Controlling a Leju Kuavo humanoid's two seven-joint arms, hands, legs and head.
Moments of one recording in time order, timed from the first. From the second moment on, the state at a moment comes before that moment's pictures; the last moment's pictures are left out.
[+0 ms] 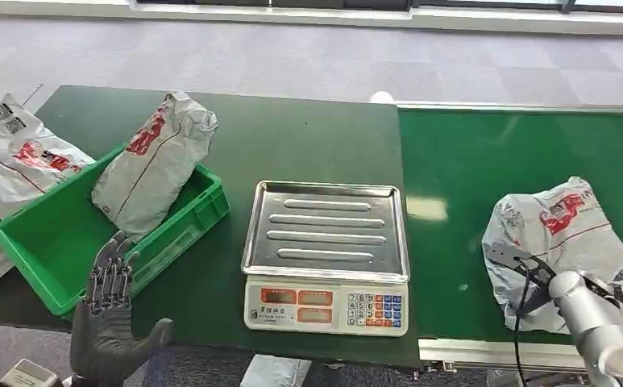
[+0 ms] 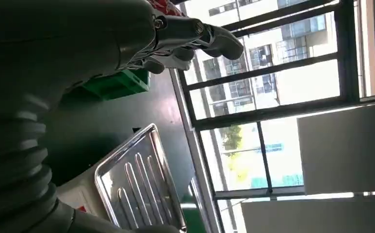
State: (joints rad) left arm 0.32 -0.09 -0.08 -1.87 -0.01 -0.14 -0.59; right arm -0.57 -0.47 0.01 -0.38 0.98 0.49 0.19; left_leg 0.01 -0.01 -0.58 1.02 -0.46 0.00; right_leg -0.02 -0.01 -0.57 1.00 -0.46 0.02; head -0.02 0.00
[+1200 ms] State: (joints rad) left arm 0.33 -0.04 -0.08 -1.88 0.03 -0.03 -0.63; right arm -0.48 -0.33 0.00 -0.81 0.40 -0.53 -0.44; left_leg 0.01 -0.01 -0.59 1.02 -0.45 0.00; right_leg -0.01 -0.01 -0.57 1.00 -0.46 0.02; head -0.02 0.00
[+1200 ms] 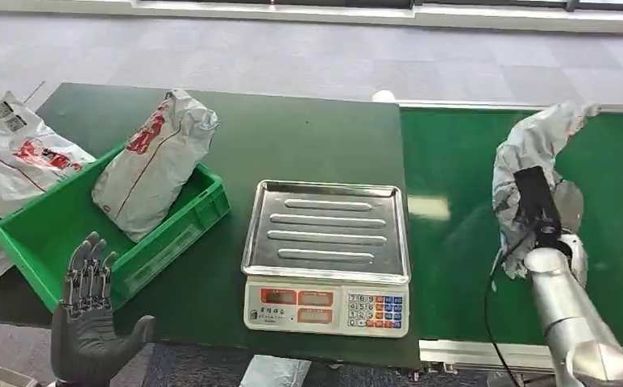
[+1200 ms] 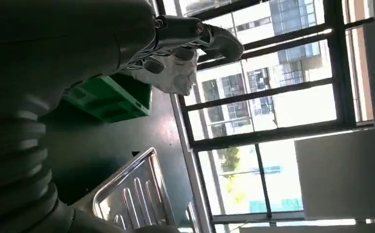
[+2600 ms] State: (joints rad) left arm 0.23 0.00 -0.19 -1.73 0.04 0.06 -0.68; right arm -0.59 -0.10 0.89 -1.41 0.75 0.18 -0.17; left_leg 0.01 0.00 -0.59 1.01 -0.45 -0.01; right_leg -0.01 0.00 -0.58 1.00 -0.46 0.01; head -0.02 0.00
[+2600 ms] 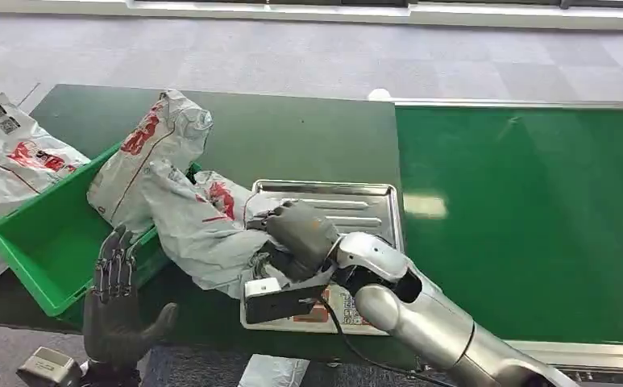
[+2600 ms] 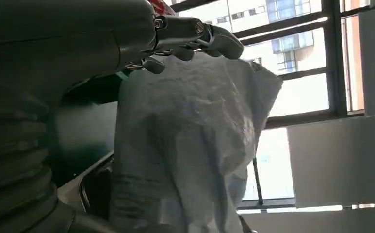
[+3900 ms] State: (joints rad) left arm 0.33 -0.12 -0.07 -1.89 -0.22 -0.11 -0.59; right arm -0.69 -0.11 0.90 -1.21 0.58 0.35 -0.13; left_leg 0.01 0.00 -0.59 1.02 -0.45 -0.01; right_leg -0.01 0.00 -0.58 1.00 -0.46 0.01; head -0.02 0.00
